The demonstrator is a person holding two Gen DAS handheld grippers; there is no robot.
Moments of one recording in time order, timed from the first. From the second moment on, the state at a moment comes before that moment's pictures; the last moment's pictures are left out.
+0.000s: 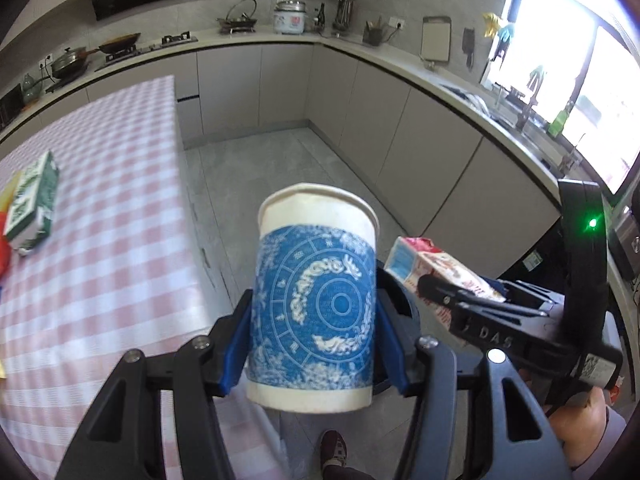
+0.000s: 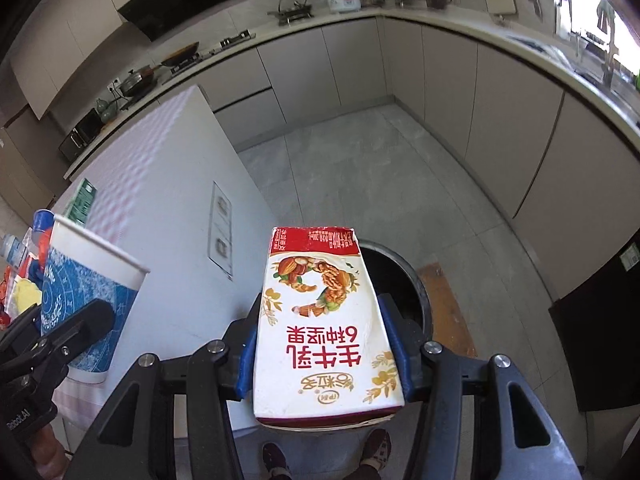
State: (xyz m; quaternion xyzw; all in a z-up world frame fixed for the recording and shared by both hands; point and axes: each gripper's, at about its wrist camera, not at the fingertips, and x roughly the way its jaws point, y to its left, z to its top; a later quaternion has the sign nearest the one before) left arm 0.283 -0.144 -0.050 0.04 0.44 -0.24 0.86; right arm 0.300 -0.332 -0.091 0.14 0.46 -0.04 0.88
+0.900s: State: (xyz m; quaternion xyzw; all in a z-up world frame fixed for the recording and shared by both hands) left arm 0.307 -0.193 -0.091 0.04 0.48 -0.13 0.87; right arm 0.332 -0.389 -0.142 0.16 0.49 -0.04 0.86
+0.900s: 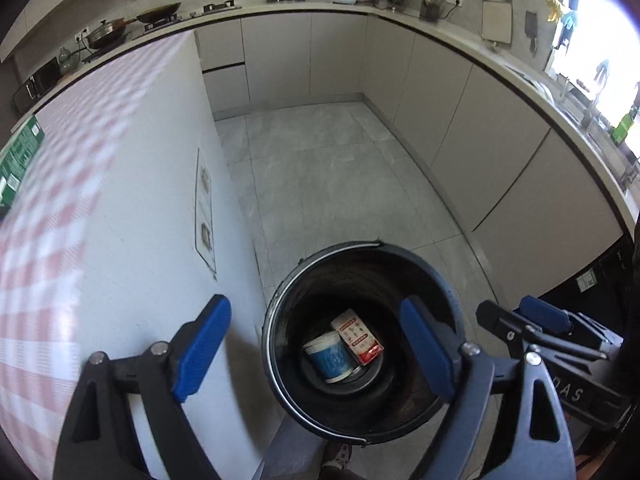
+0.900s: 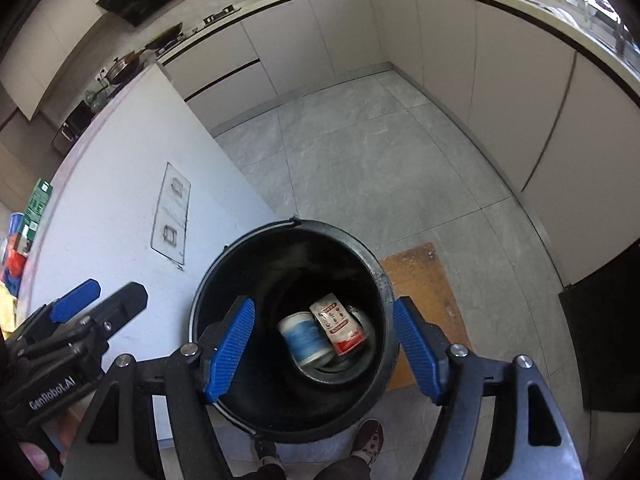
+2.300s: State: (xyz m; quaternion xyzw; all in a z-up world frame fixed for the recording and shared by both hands) left arm 0.272 0.127 0.006 -0.01 0.40 -0.06 0.91; right arm 0.311 -0.051 0.011 0.12 0.39 0.02 0.91
